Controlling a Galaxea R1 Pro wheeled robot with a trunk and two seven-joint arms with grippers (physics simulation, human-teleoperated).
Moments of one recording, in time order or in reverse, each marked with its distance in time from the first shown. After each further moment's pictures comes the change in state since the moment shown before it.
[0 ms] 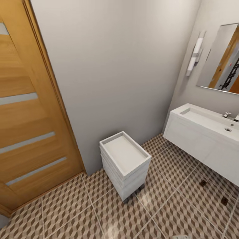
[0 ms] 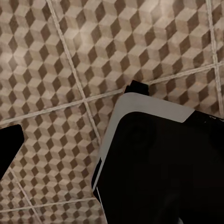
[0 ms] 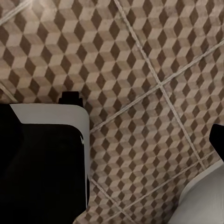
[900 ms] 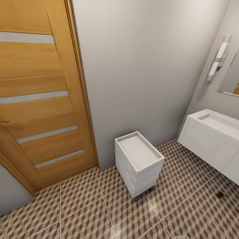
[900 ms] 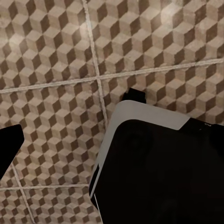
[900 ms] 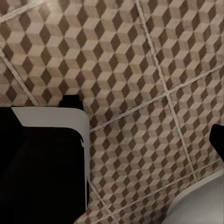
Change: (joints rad) left arm 0.000 0.000 0.000 -0.001 0.000 0.000 0.000; right arm 0.000 0.001 0.003 0.000 0.003 0.016 0.002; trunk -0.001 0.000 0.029
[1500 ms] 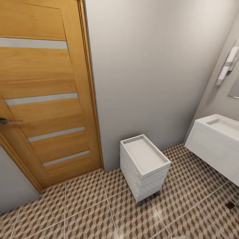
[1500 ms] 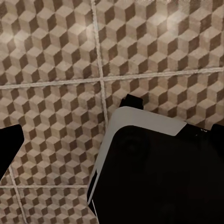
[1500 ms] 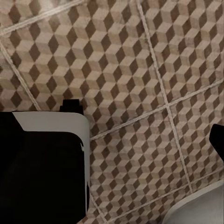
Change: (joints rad) left arm 0.000 0.000 0.000 0.000 0.000 0.000 0.000; right arm 0.000 0.001 0.000 0.006 0.000 0.001 0.000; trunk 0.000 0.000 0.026
